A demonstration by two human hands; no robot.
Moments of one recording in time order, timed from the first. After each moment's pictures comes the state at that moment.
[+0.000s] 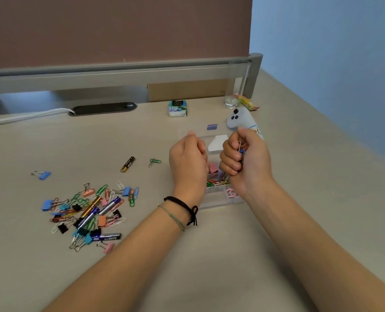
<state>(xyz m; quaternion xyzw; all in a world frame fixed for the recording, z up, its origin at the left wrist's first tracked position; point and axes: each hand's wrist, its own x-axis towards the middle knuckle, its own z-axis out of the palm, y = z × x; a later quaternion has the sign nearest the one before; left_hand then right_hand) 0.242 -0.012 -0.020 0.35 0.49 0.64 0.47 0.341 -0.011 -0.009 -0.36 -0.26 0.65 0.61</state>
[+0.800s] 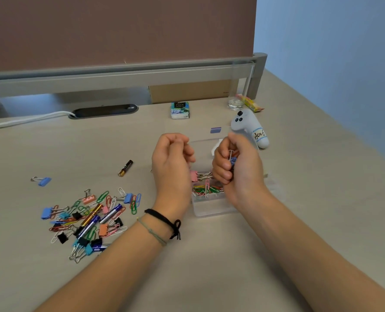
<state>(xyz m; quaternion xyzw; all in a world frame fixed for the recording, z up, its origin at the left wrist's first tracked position) 0.210 -0.012 -0.021 0.38 0.47 0.68 0.40 0.319 -0.011 -0.010 -0.38 -0.30 0.64 0.59</state>
